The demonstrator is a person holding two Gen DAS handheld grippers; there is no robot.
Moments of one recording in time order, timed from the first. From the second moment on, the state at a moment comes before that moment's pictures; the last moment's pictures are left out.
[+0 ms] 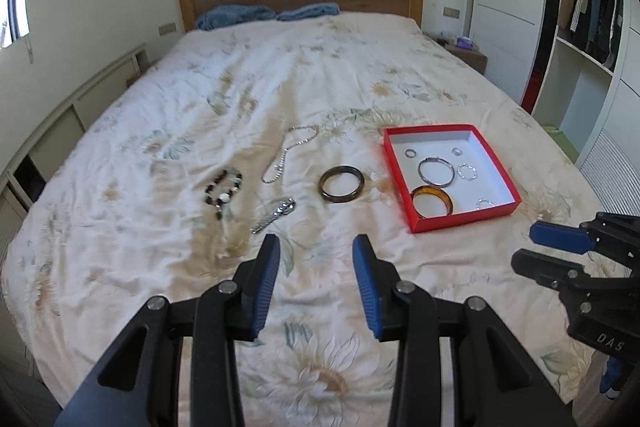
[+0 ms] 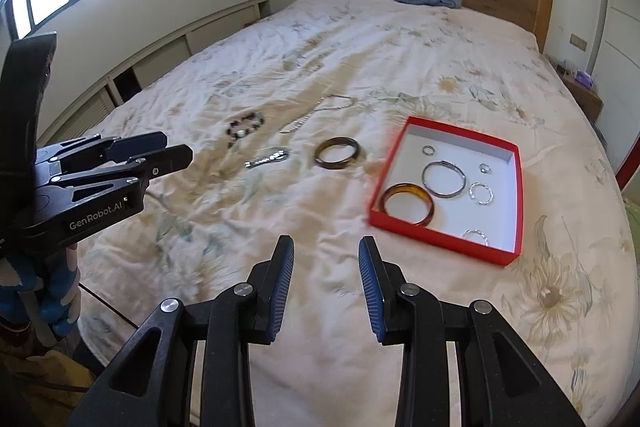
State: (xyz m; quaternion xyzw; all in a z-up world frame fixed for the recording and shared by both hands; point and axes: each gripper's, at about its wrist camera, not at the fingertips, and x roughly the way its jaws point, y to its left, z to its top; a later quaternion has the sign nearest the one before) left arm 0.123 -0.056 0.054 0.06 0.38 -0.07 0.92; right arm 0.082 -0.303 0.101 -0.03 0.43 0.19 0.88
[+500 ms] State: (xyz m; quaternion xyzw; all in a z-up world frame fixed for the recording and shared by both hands) left arm 0.086 -0.027 0.062 0.05 0.36 -0.05 0.93; right arm 0.047 -0.268 0.117 -0.04 0.42 0.19 0.88
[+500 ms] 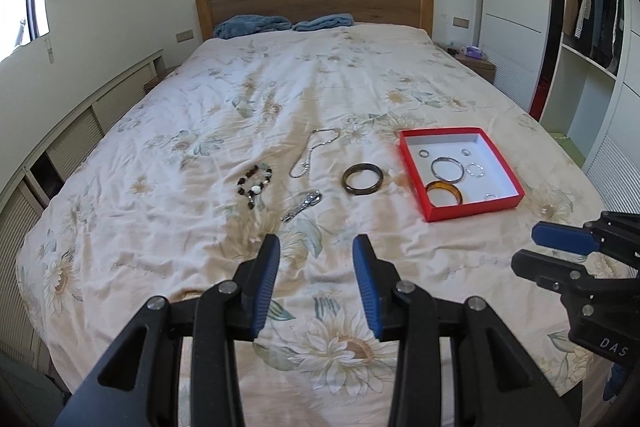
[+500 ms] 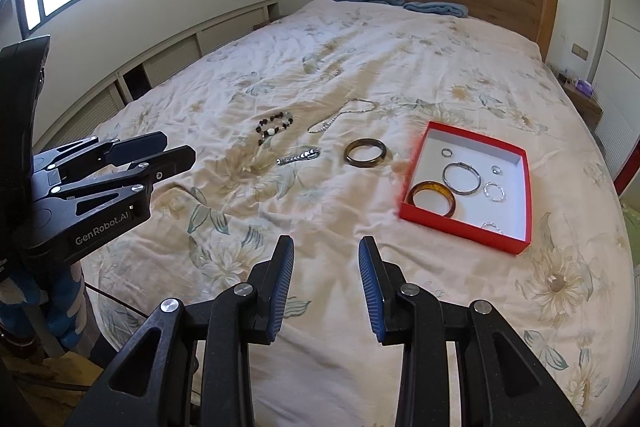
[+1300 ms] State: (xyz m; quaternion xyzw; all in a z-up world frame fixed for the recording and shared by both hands) left arm 0.188 -0.002 -0.029 0.06 0.44 -0.02 0.89; right arm 0.142 -0.230 0.042 -0.02 0.48 0.21 0.85
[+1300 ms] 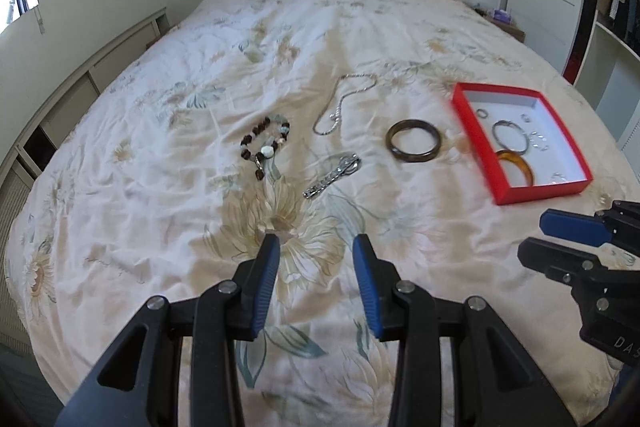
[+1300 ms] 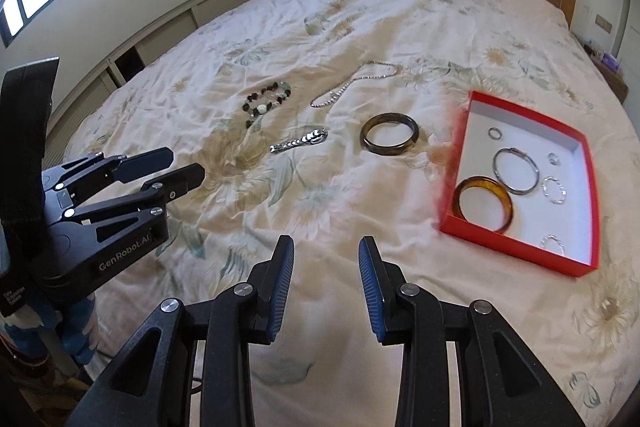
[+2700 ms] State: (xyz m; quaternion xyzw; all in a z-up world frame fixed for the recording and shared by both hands) left arm 0.343 0.004 -0.145 0.02 0.46 -0.17 0.87; right arm 0.355 -0.188 -0.085 -0.05 0.55 0.26 0.79
